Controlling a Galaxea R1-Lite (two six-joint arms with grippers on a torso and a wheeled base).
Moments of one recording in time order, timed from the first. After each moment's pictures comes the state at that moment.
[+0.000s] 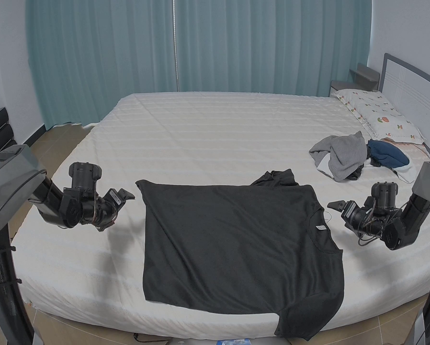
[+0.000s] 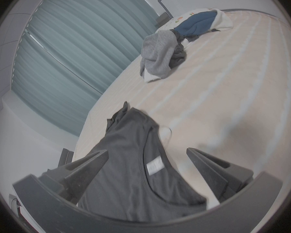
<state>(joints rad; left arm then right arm) -0.05 2.16 -0.95 -0.47 -0.15 -0.87 -0.02 2.19 -0.63 -1.00 0.21 0.72</state>
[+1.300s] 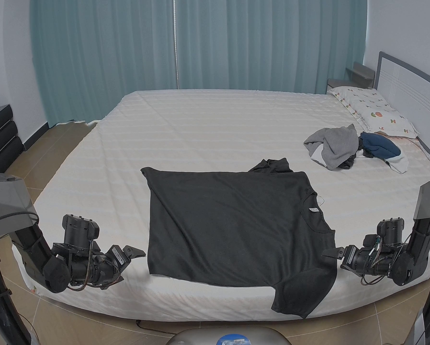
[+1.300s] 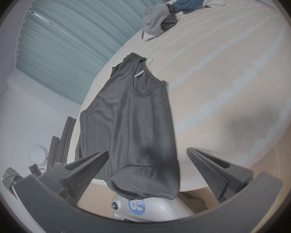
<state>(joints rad) -0.18 2.03 -0.39 -0.81 -0.21 -0.94 0.01 2.22 -0.30 -1.20 0.37 0.57</state>
